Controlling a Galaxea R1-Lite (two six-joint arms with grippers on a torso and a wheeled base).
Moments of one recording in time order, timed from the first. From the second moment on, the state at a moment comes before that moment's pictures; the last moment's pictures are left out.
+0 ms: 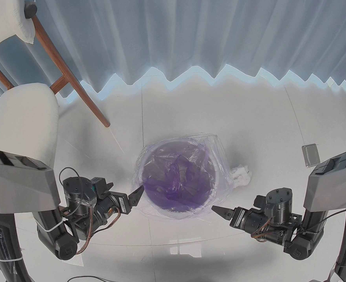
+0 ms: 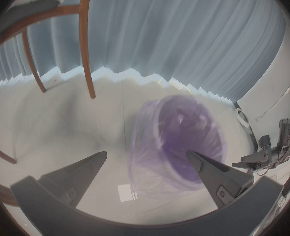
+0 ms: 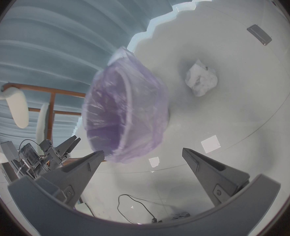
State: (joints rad) left arm -0.44 2.17 -0.36 -1.54 0.08 -0.24; right arm 0.58 2.21 -0.32 -1.41 0.04 0.77
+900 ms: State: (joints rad) left arm -0.54 1.48 -0.71 -1.23 -0.19 -0.62; right arm 0.37 2.00 -0.72 -1.14 0.07 0.59
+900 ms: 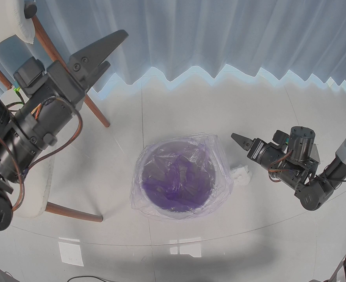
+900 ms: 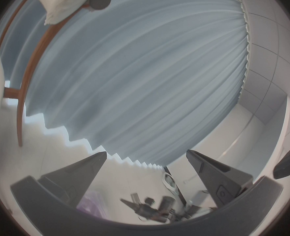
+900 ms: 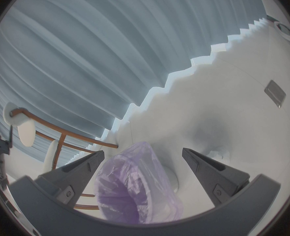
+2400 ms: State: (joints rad) left arm -0.68 1.27 -0.70 -0.92 -0.31 -0.58; right arm 0.33 2.43 -1.13 -1.12 0.14 0.51
